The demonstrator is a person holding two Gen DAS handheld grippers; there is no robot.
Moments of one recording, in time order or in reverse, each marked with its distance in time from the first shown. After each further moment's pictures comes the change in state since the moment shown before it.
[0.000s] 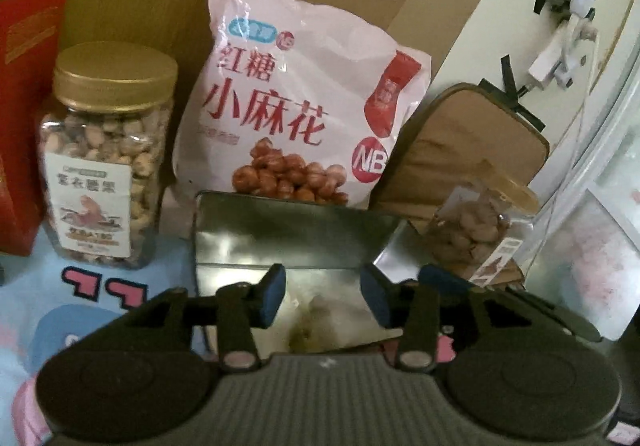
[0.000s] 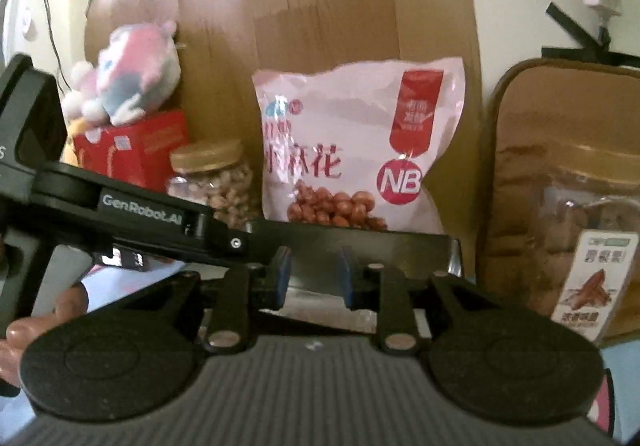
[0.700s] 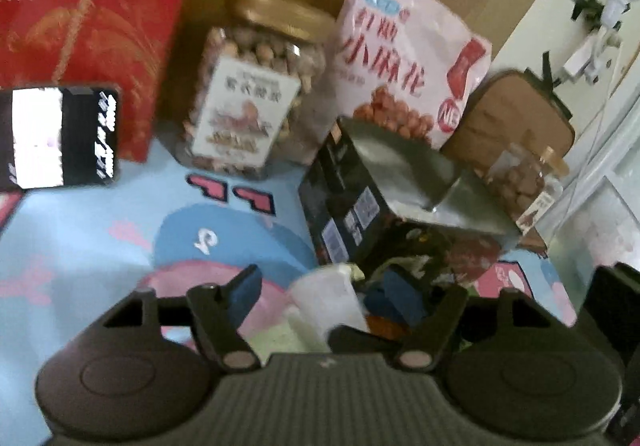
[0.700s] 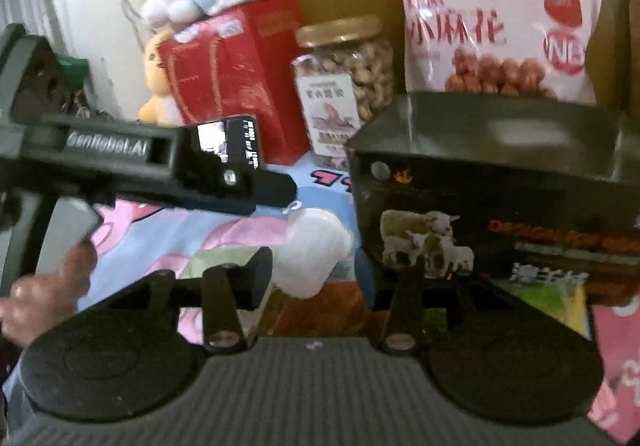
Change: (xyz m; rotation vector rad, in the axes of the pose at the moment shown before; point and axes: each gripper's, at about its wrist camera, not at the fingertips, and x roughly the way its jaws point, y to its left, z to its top) left arm -0.050 0.084 -0.052 -0.091 0.089 0.048; right arm 0.044 0.081 -0.042 0.084 0.256 0.279
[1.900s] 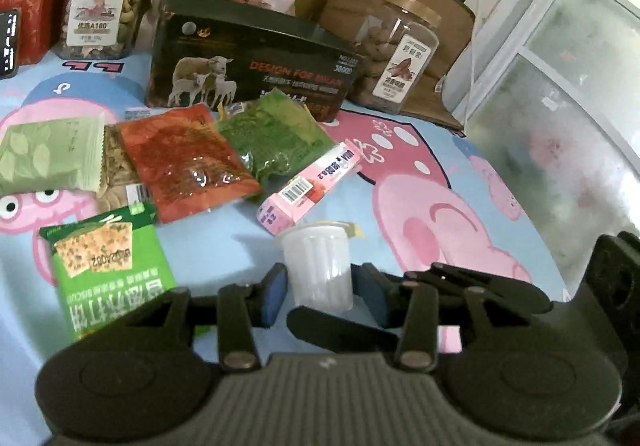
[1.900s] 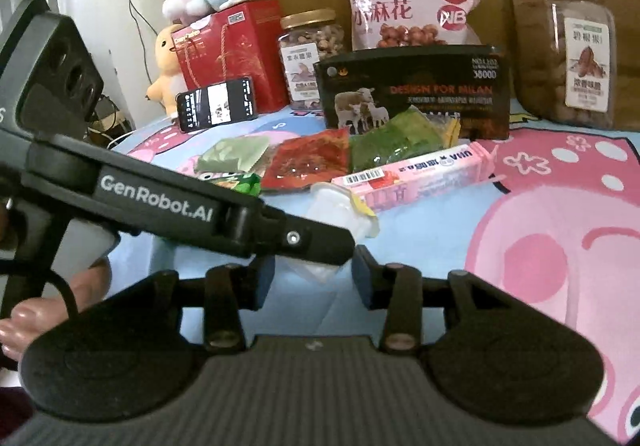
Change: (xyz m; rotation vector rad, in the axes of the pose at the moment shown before) left arm -0.024 -0.115 -0.142 0.163 0.107 -0.107; right arm -0.134 0.016 -0.119 -0.006 -0.065 -0.107
